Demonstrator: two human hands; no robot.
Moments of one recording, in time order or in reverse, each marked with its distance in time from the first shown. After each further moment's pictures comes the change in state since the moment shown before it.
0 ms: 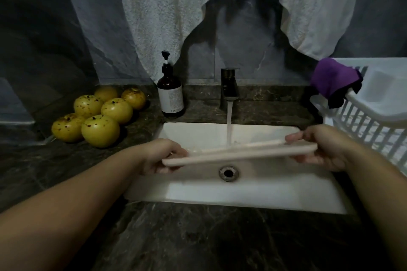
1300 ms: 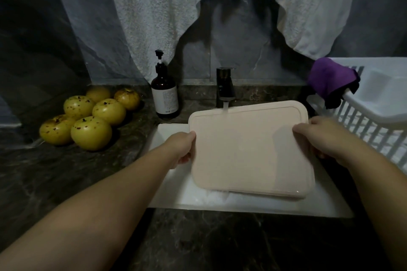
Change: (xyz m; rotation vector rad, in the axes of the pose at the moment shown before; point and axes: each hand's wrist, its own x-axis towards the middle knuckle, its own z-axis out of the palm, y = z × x) left_hand 0.066 0.019 0.050 -0.041 0.319 0.142; right_hand -0.007 -0.010 -0.002 -0.631 0.299 -0.376
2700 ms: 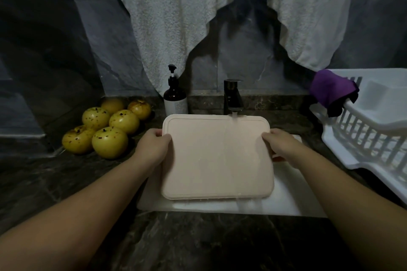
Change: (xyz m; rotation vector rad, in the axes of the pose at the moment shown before) left_hand -0.051 0.001 -0.090 0.111 0.359 0.327; right_hand 0.007 -0.052 0.078 0.144 -0.183 0.103
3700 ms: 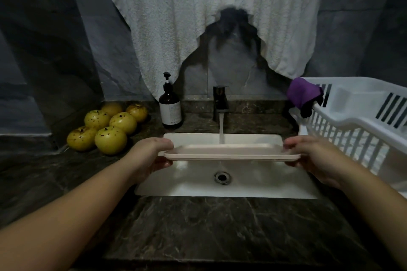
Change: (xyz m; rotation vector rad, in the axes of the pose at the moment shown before) left_hand -0.064 0.020 -0.026 -0.446 -0.348 -0.223; right_hand -0.104 0.054 -0.086 0.634 -0.023 -0.016
